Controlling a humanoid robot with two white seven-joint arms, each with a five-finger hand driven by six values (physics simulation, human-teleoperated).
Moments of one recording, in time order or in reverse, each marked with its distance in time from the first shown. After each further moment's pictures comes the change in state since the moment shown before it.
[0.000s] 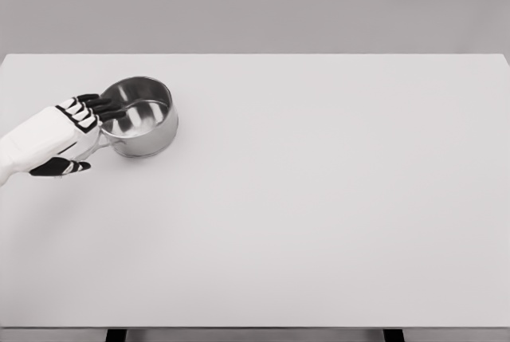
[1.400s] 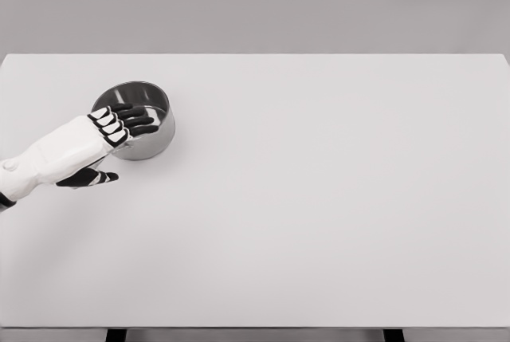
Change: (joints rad) left arm 0.003 -0.009 -0.044 -0.126 -0.010 0.000 0.000; right arm 0.000 0.000 0.000 0.000 0.000 0.000 0.000
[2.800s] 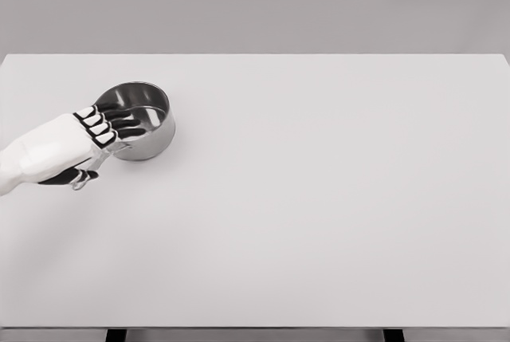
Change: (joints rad) left arm -0.008 0.115 -0.017 -0.047 -0.039 0.050 0.003; right arm 0.000 0.000 0.000 0.000 0.000 0.000 0.000
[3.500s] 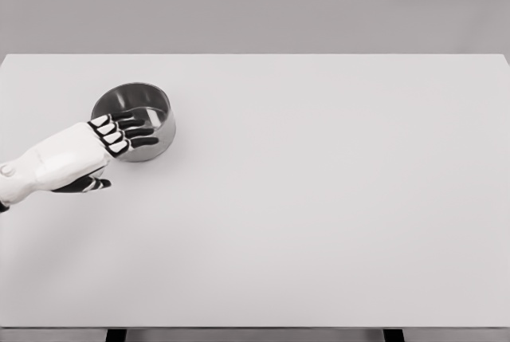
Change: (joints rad) left arm 0.000 -0.025 -0.033 -0.022 -0.001 0.006 0.001; right arm 0.000 0.000 0.000 0.000 0.000 0.000 0.000
